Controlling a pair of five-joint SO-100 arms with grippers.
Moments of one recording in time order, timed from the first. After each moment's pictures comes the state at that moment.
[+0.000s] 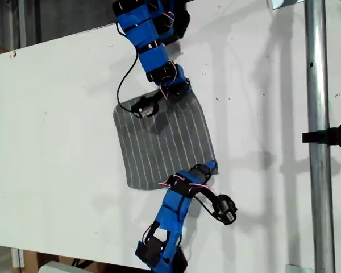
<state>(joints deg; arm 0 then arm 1) 15.7 51.1 59.2 76.9 -76.4 -12.8 97.2 129.5 56.9 60.6</state>
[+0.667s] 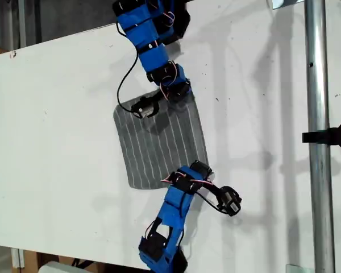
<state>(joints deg) 15.5 45.3 54.6 77.5 -81.9 -14.1 97.6 129.5 56.4 61.0</state>
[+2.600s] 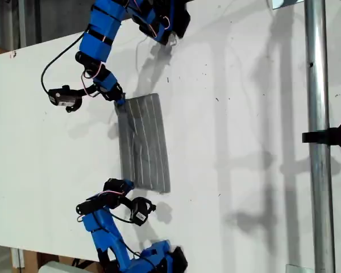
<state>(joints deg) -29.7 81.7 77.8 89.3 -49.6 31.3 105.4 106.1 67.0 22.7</state>
